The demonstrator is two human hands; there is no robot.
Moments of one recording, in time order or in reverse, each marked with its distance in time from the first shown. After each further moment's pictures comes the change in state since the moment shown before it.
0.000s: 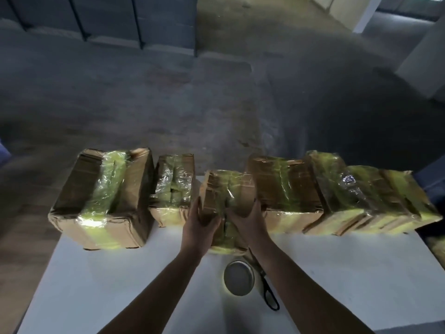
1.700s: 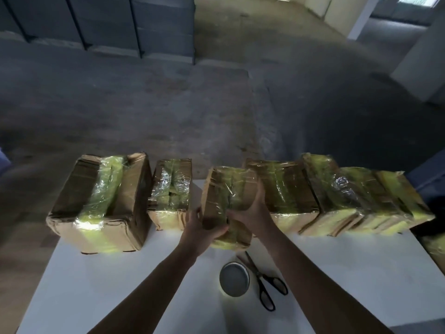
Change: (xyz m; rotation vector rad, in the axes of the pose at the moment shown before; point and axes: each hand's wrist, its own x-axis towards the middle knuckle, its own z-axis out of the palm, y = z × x) left_hand -0.004 0.015 0.003 0.106 -0.118 -0.132; right_hand 0.016 -0.019 -0.036 0.012 -0.172 -0.063
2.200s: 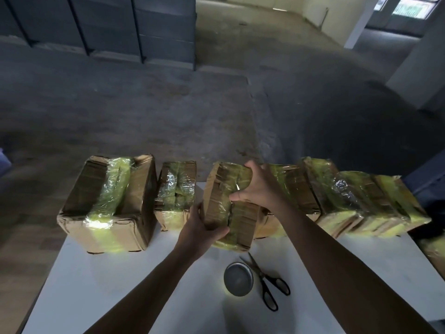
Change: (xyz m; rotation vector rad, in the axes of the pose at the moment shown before) left_hand -0.015 0.008 -0.021 0.133 0.018 0.174; right_hand 0.028 -0.064 -0.021 -0.671 0.012 -0.155
